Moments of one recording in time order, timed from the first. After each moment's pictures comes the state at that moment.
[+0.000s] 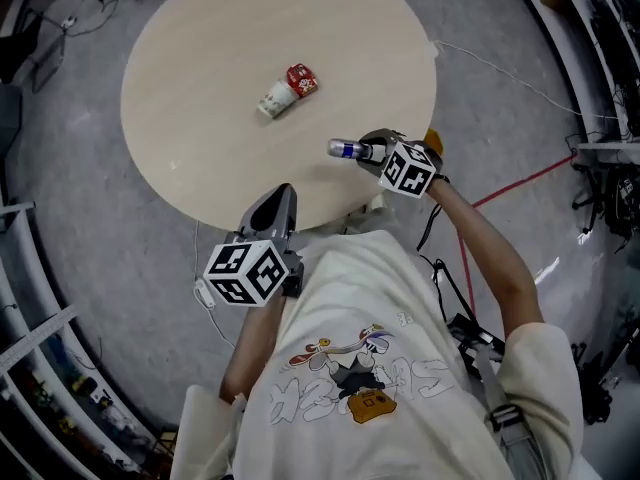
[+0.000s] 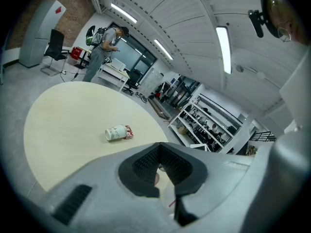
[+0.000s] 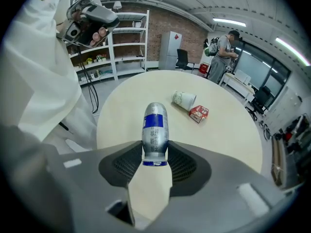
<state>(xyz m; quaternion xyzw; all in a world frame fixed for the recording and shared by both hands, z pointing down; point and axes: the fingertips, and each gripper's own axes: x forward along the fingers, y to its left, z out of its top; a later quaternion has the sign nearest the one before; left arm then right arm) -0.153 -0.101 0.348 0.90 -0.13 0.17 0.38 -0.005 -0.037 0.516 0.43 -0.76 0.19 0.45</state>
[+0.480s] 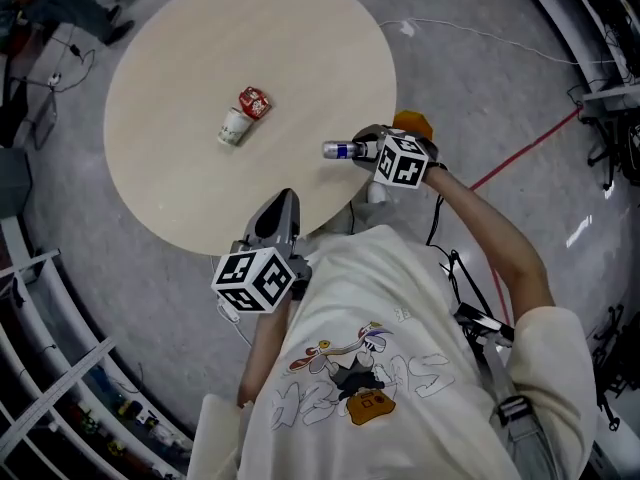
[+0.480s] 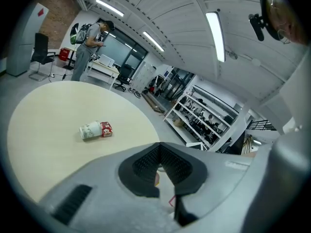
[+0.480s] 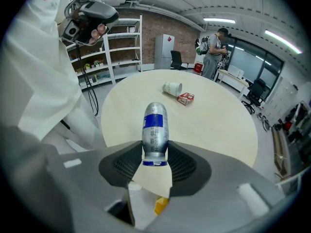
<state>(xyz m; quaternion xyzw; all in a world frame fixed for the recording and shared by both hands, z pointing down) -0.061 -0.025 0.338 0.91 -0.10 0.21 0.34 0.064 0.034 0.523 0.45 -0.76 0.21 0.42</state>
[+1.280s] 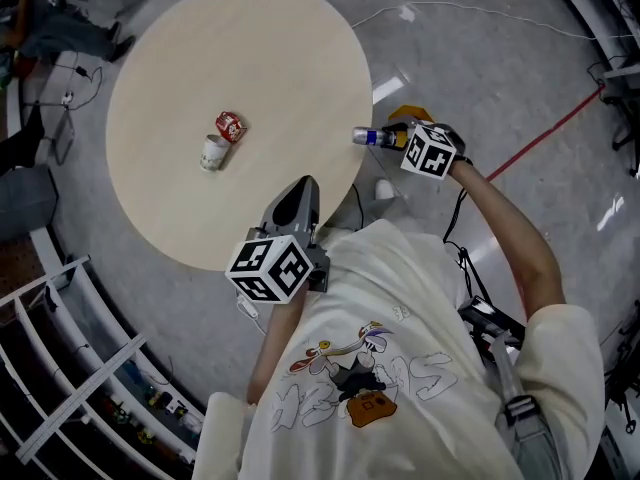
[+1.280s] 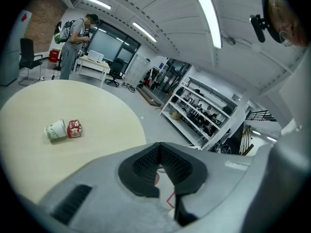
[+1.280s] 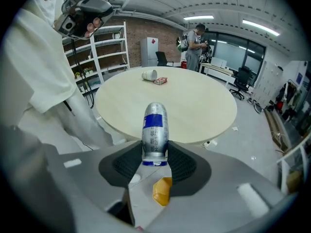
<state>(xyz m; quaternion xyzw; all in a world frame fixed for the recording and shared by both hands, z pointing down) 0.082 0.050 0.343 0.91 -0.07 0.25 0.32 0.203 0.127 0.561 0.50 -0.74 0.25 0.38</state>
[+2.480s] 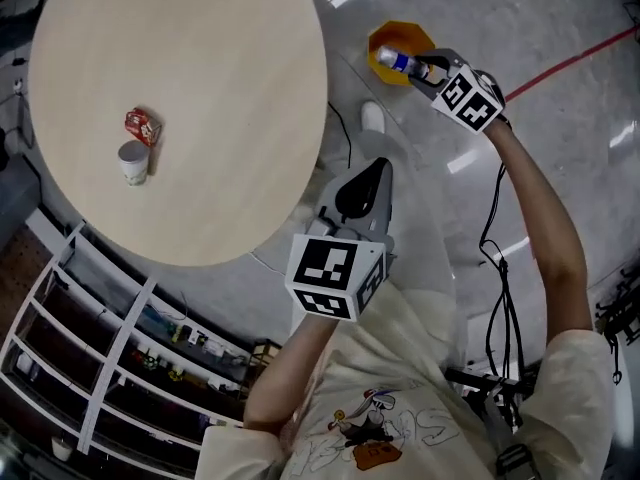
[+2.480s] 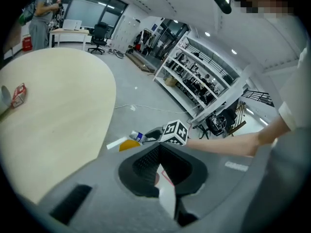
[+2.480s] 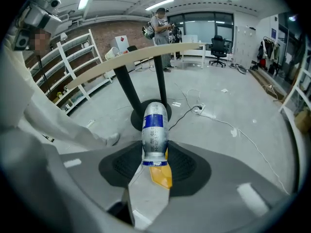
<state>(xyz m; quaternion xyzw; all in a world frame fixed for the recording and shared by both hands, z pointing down) 0.223 0.201 0.522 0.85 0.02 0.43 0.30 0.332 0.221 0.758 0.55 -0.67 0.39 0.30</state>
